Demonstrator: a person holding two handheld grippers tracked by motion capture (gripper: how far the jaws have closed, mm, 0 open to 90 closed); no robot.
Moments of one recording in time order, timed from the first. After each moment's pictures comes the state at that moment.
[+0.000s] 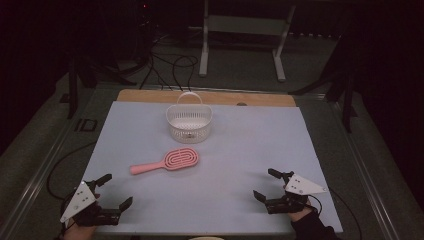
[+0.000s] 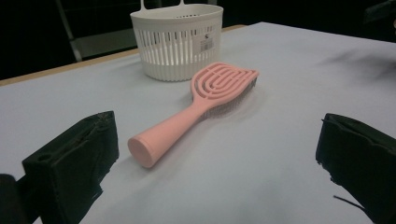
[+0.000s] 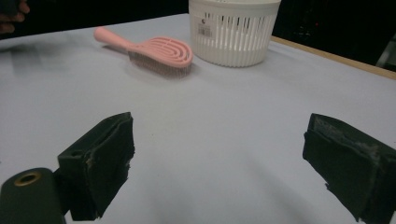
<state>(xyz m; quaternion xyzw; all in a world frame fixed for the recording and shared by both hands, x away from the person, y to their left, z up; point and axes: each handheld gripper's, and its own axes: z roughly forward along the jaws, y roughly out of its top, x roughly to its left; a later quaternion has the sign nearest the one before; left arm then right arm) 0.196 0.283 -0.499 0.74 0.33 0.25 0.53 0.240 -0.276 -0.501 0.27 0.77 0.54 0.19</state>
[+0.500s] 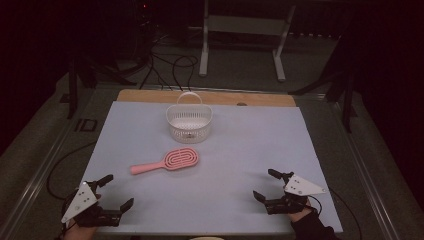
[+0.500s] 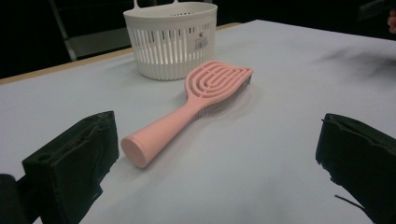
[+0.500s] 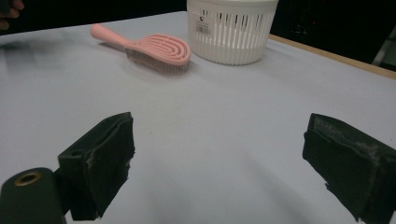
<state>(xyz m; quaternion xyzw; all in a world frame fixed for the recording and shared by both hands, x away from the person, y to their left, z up) 0.195 0.282 -0.499 0.74 0.32 0.25 0.53 0.239 -0.275 -0.500 0.27 0.77 0.54 0.20</state>
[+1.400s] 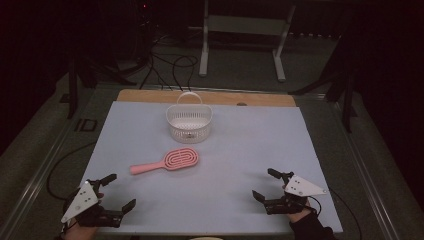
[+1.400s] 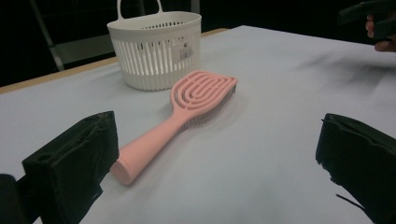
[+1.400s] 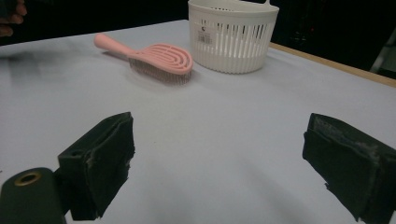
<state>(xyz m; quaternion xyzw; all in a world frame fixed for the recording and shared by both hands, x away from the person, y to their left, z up) 0.195 0.275 -0.488 0.75 0.30 0.24 0.54 0.237 -0.272 -0.497 0.27 0.76 0.55 0.20</state>
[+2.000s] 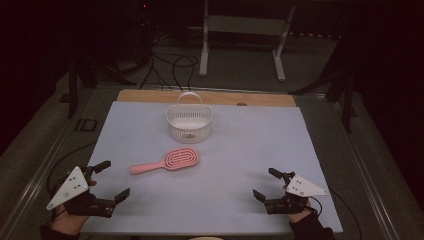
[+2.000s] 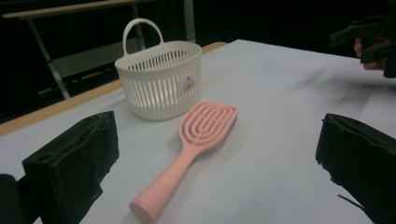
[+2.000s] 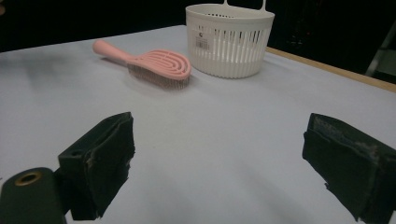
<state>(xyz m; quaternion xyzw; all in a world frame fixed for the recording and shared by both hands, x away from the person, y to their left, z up) 0.209 0.281 -0.434 0.76 0.28 0.24 0.54 0.235 -0.273 -0.495 0.27 0.76 0.56 0.21</state>
